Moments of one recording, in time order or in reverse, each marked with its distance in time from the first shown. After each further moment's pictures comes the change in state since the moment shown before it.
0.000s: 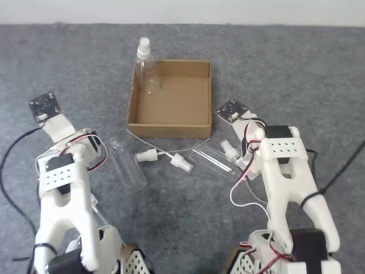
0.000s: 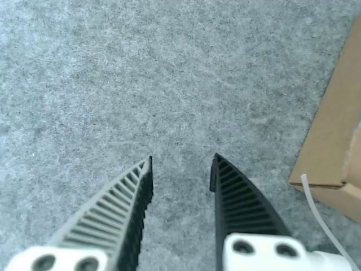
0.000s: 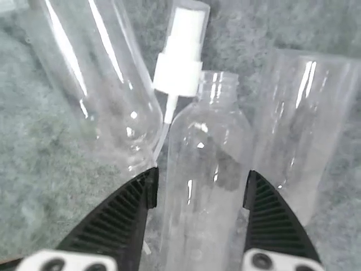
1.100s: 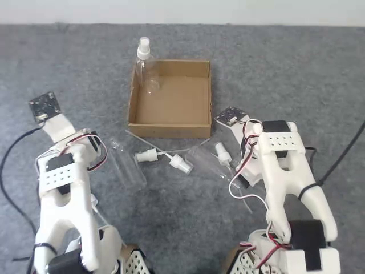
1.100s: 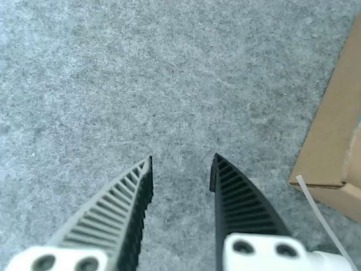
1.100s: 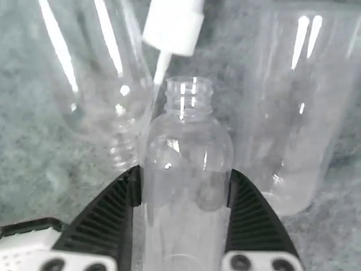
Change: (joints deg) left arm 0.0 0.0 0.0 0.0 0.0; right arm 0.1 4.7 -3.0 8.6 0.3
